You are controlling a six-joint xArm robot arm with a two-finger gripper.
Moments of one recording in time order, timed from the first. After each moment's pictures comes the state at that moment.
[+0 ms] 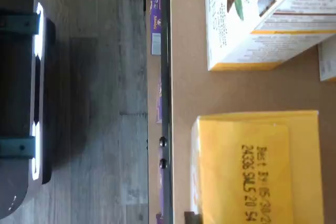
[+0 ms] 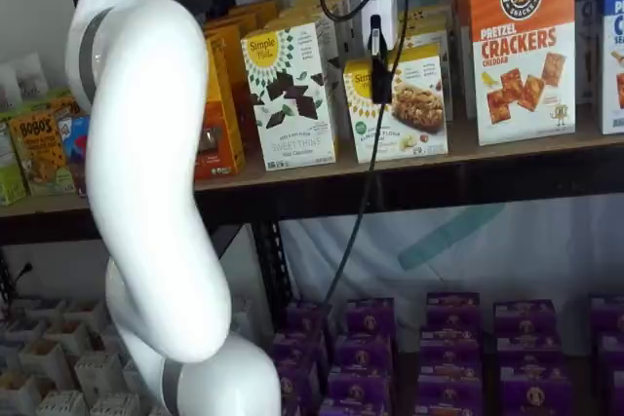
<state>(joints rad) -0.45 -0.20 -1.49 0.15 1.64 -2.00</state>
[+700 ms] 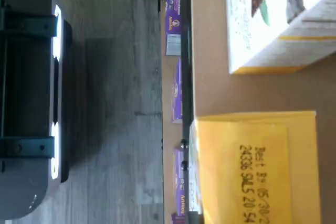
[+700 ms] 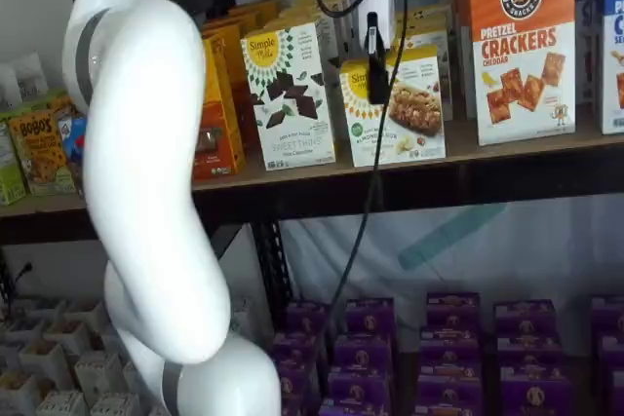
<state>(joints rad) -0.45 -0.21 -1.50 0.14 1.69 -1.99</state>
